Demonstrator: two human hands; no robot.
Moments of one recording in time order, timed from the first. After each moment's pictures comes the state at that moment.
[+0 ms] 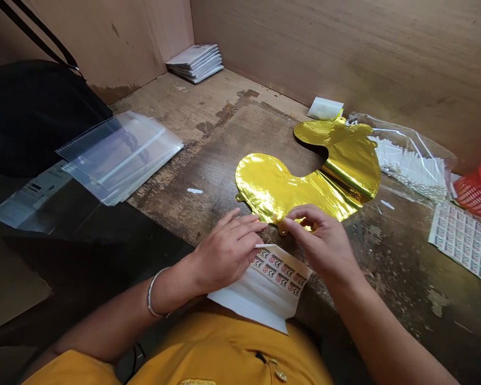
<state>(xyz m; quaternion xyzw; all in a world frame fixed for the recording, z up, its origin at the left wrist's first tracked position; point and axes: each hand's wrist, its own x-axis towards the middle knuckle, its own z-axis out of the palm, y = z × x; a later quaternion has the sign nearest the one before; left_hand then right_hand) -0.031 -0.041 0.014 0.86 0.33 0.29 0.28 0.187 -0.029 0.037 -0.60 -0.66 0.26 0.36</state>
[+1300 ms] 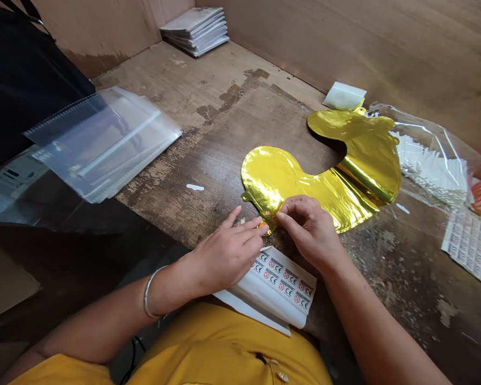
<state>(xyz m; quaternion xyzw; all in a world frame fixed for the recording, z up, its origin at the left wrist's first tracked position) -0.037 -0.031 -0.012 0.91 0.30 0.22 0.19 0.174 0.000 0.014 -0.58 -0.73 0.25 0.26</state>
